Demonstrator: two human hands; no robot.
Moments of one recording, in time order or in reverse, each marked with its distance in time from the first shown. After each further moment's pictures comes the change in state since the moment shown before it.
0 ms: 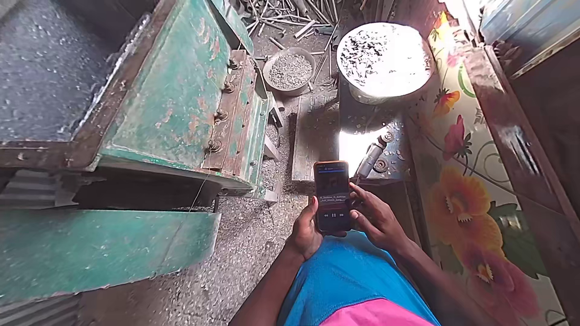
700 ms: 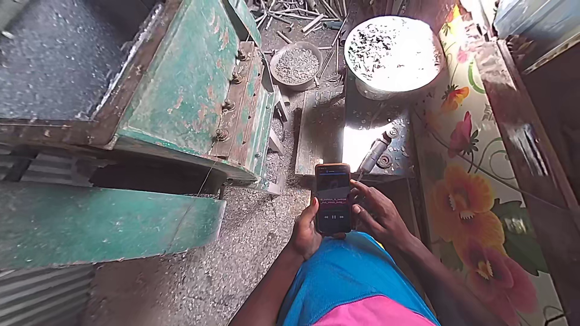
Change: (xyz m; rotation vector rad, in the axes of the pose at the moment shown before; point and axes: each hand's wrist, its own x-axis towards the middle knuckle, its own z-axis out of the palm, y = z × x) left_hand -0.029 -0.015 -0.001 -0.002 0.072 0.025; right_hand -0.008 -0.015 -0.002 -0.057 -0.037 0.003
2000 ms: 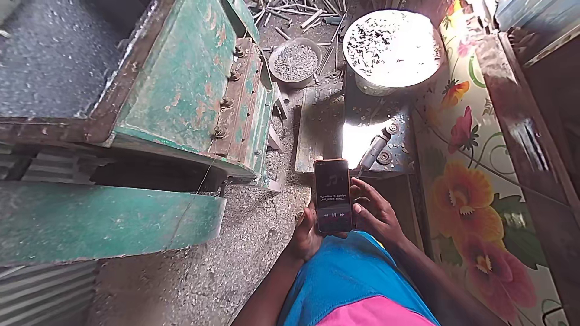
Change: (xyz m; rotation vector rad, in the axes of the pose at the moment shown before) left_hand -0.007 -0.014 -0.011 -0.053 -0.305 0.162; right_hand -0.012 -0.005 0.015 0.511 0.083 0.146
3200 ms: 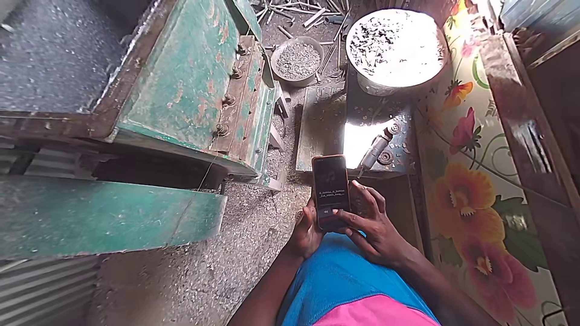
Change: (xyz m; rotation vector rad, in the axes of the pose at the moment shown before) left_hand 0.001 0.002 0.002 0.012 0.013 0.061; right_hand -0.020 -0.009 0.004 -0.708 -0.148 -0.312
